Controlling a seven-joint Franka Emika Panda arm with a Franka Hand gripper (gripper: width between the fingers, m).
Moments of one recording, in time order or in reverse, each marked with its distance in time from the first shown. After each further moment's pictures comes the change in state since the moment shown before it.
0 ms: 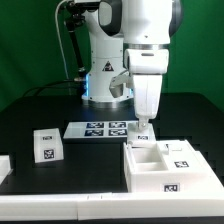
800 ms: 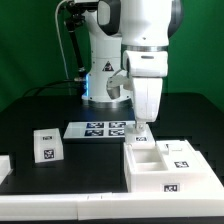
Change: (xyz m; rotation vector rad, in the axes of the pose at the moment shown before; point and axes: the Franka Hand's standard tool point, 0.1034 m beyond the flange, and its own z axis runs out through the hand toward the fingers) arm -0.006 0.008 0.000 0.026 -0.018 -0.050
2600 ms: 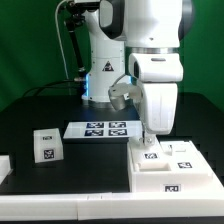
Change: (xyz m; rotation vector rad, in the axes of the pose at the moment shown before) arm 0.007 0.085 -0.002 -0.055 0.015 -0.033
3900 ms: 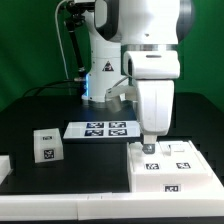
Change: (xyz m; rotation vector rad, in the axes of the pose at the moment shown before) arm -0.011 0.030 -0.008 -0.075 0.016 0.031
